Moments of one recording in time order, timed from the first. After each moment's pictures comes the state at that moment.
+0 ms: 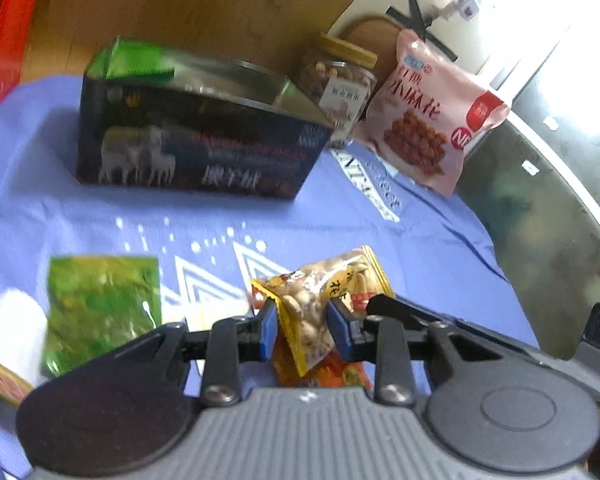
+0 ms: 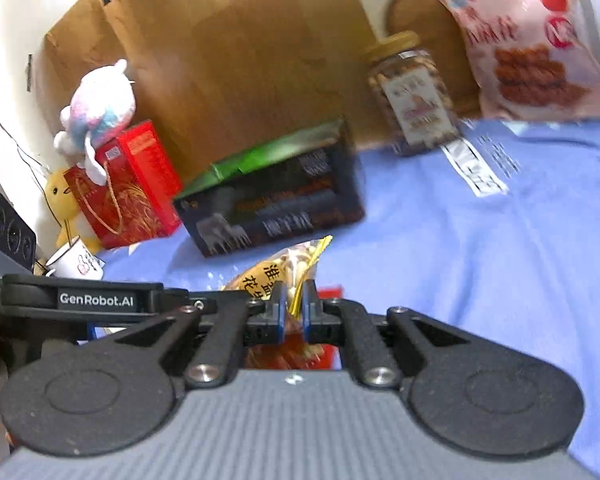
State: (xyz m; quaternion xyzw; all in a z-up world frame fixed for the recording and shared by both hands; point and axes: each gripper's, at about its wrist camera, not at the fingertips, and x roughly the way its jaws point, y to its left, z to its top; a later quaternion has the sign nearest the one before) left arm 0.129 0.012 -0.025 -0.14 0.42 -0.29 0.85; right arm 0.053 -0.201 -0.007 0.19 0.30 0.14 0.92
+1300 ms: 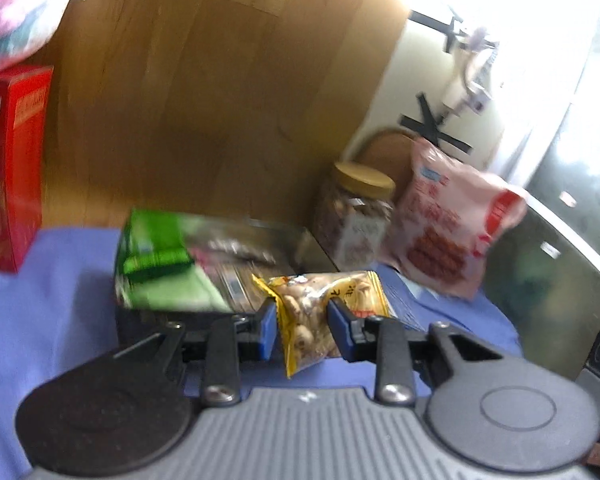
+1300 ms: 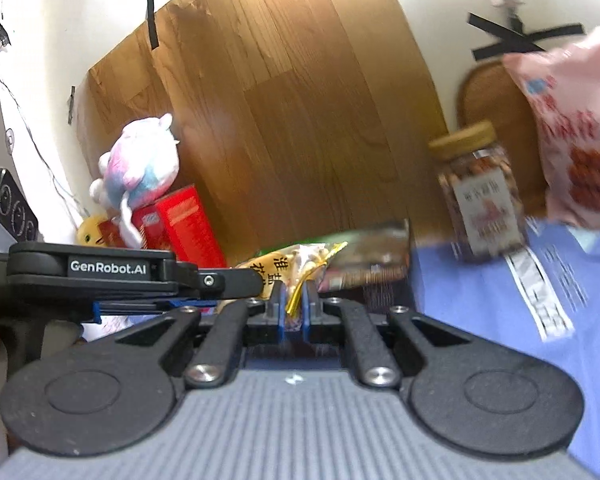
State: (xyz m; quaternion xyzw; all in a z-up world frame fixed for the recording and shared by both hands) left arm 0.191 0.025 0.057 -0.12 0.31 -0.24 0.91; right arm 0.133 -0.183 0.040 0.15 0.19 0.20 0.95
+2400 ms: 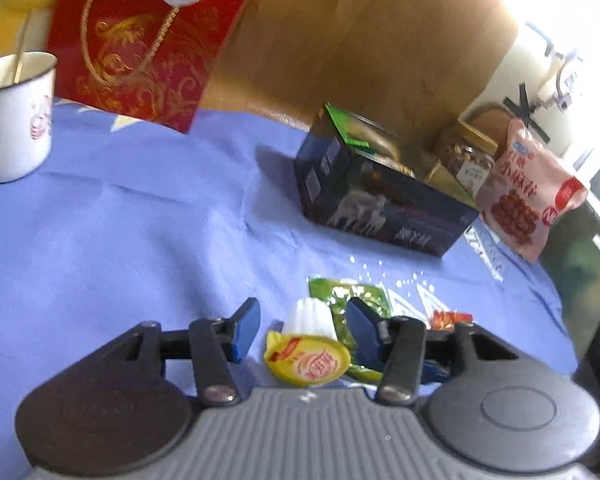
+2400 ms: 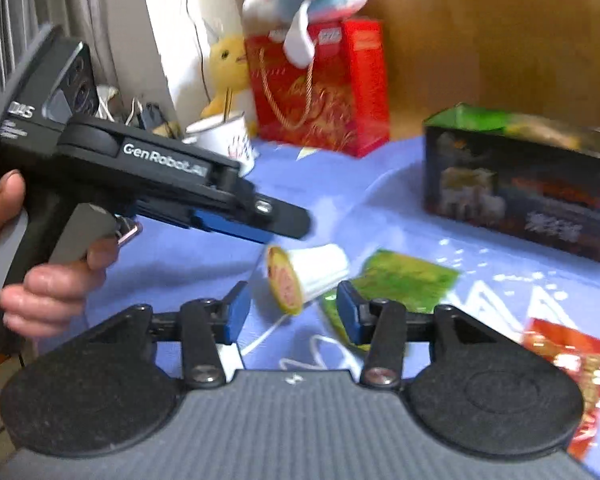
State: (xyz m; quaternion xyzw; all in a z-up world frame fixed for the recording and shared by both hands) left arm 0.109 0.156 -0.021 -0.17 0.39 -0.15 0.89; right arm 0.060 -0.053 -0.018 0.00 0.32 0.38 0.87
